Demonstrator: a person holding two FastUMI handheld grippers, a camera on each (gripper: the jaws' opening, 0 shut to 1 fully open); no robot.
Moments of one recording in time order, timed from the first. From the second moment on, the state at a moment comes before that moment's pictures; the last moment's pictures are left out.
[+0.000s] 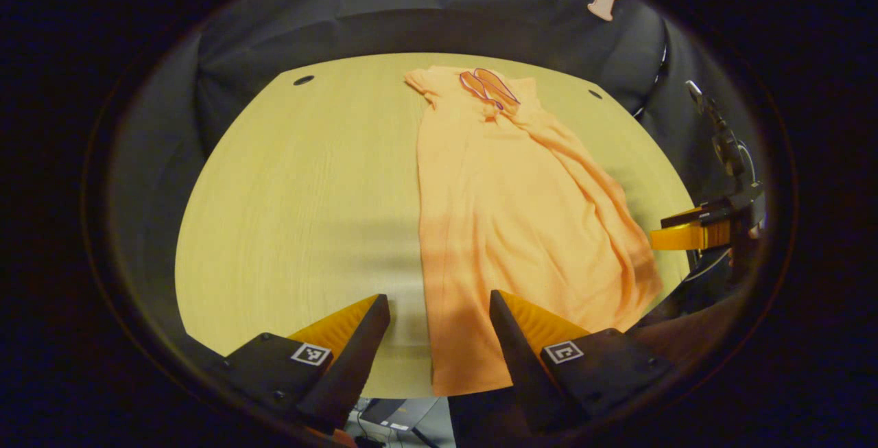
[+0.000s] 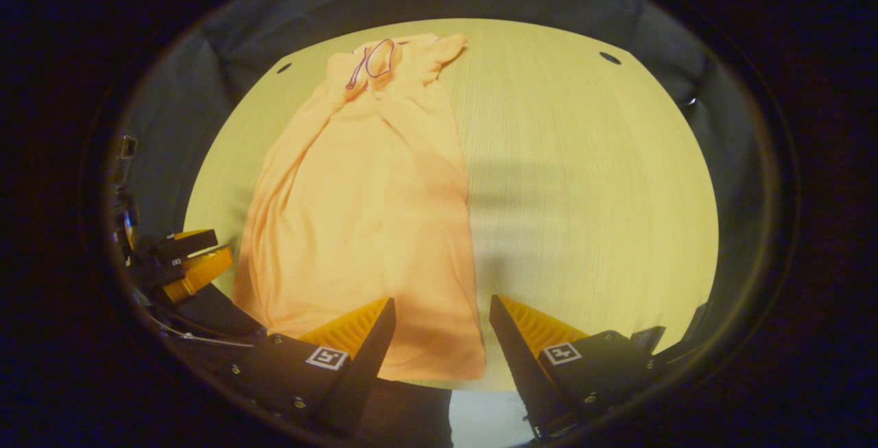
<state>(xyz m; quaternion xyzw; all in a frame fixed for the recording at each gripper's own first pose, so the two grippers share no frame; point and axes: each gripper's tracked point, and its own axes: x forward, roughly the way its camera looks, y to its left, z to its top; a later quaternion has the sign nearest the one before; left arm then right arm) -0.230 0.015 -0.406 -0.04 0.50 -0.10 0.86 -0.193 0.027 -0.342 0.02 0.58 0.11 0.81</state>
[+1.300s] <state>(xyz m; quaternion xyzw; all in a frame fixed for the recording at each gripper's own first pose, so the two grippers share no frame) -0.270 0.011 -0.444 0.03 0.65 -0.08 0.75 -0.238 0.022 -0.386 -0.05 0.68 0.07 0.73</state>
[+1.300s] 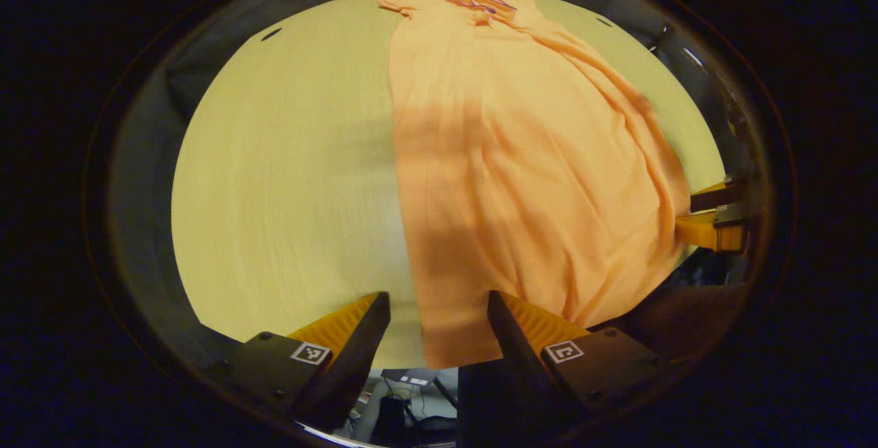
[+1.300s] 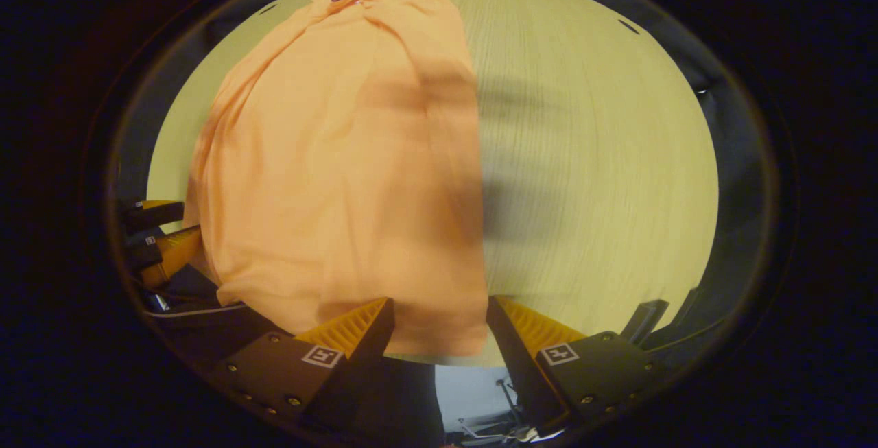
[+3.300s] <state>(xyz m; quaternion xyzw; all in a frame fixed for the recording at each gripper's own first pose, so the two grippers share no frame) -0.122 0.022 -0.322 -0.08 0.48 -0.06 0.87 -0.044 0.012 -0.251 0.07 0.52 0.04 0.85</state>
